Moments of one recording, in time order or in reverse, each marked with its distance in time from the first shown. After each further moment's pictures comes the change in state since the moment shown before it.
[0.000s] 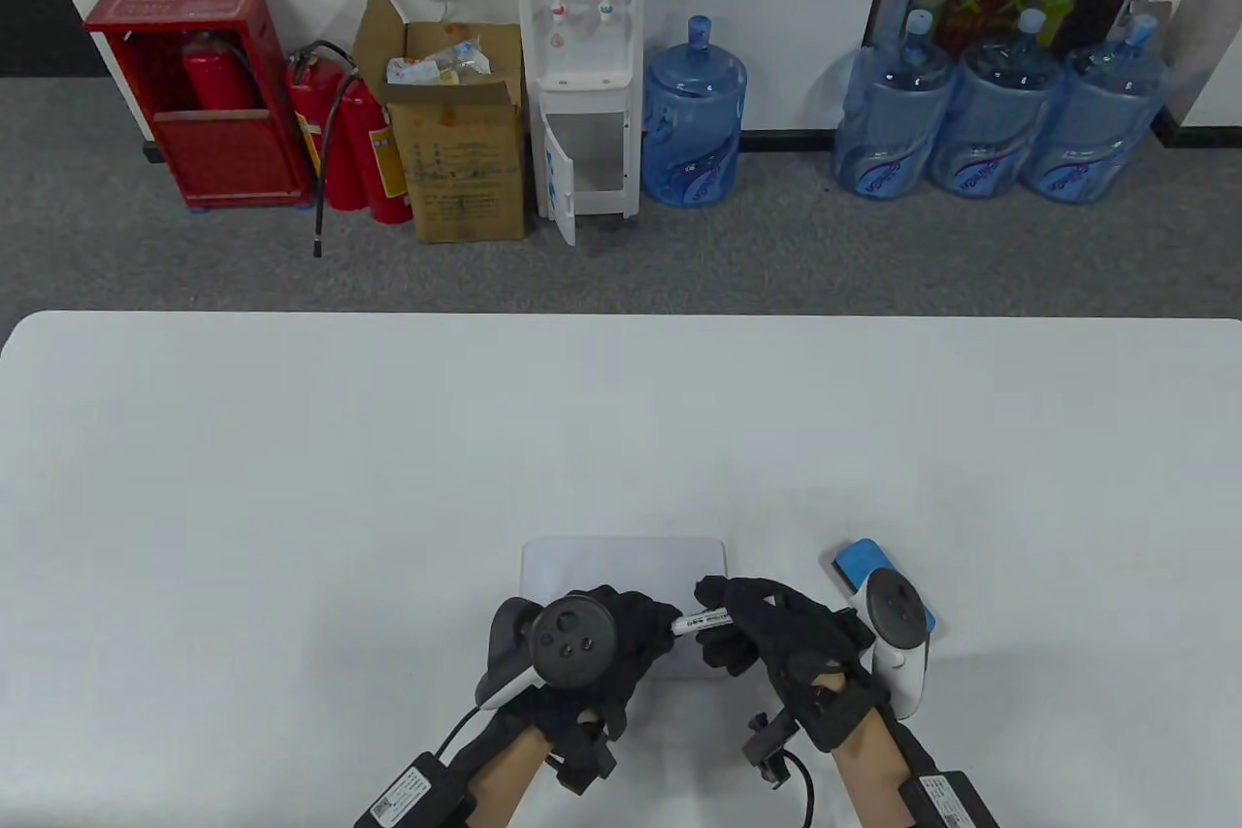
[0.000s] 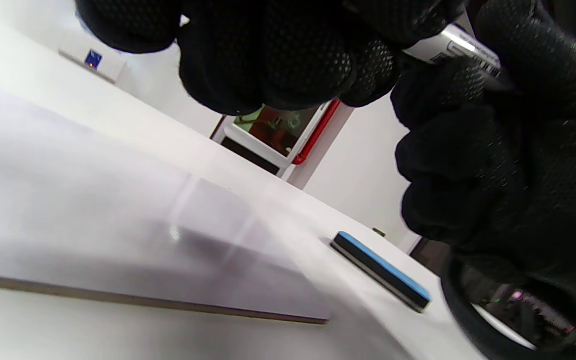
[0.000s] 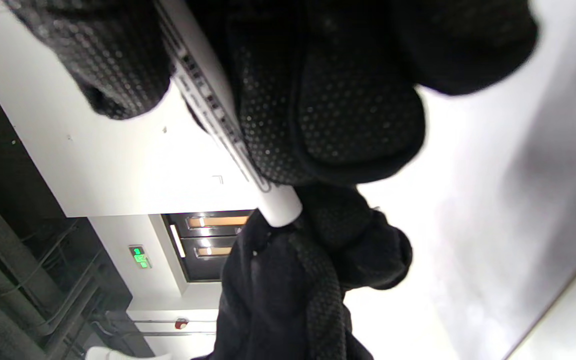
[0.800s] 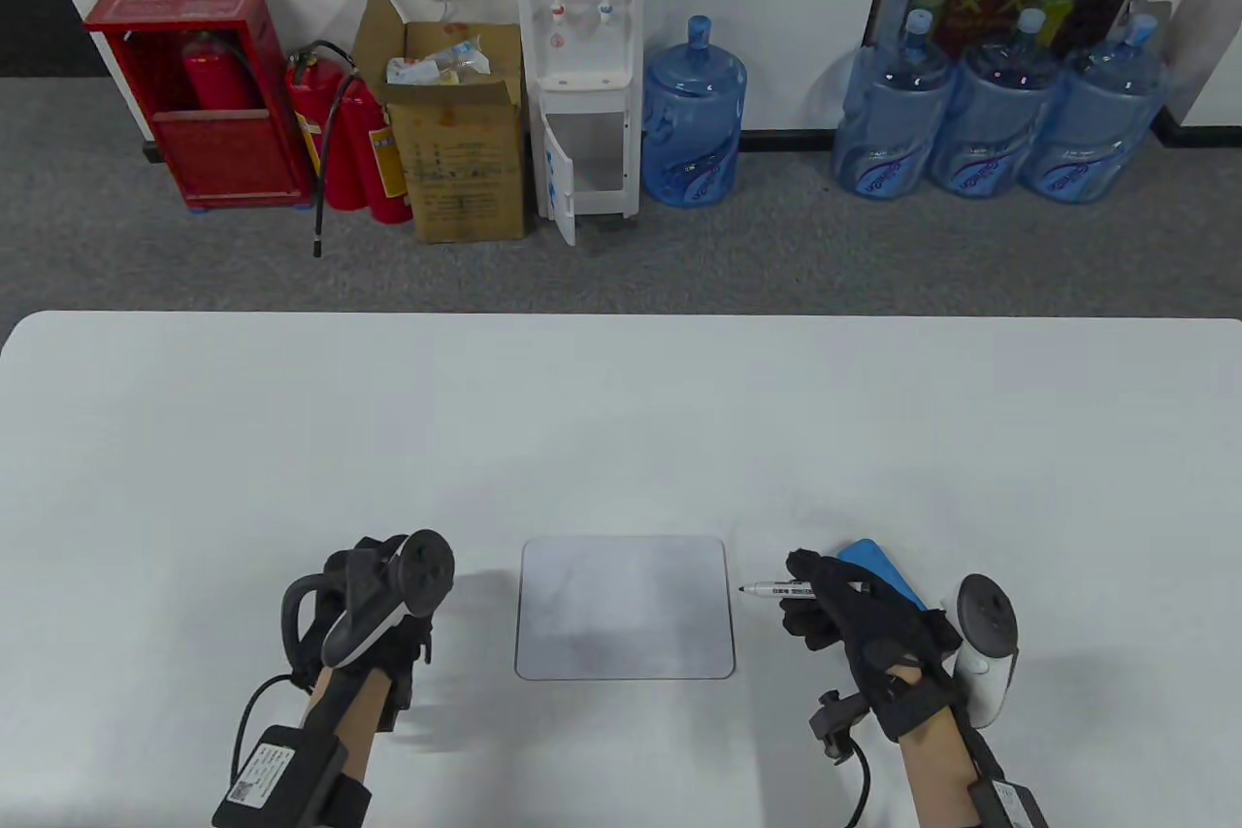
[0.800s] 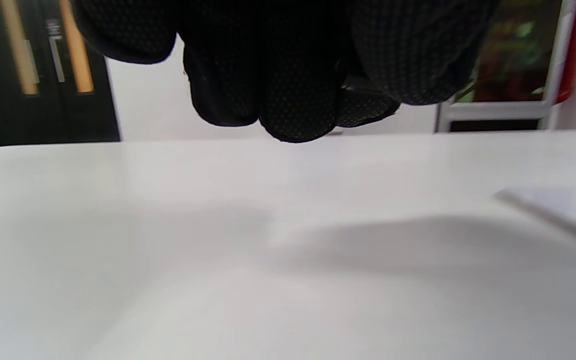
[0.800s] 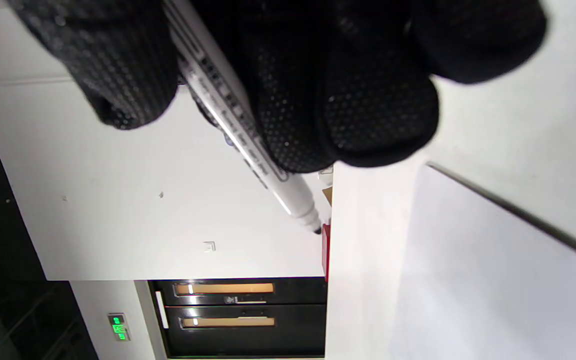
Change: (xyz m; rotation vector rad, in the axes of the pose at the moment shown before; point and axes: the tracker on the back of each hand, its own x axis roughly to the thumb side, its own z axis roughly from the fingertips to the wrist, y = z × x) left_hand -0.132 0.097 0.044 0.039 0.629 -0.647; right_hand 0.001 -0.073 0.020 -0.230 0.017 0.040
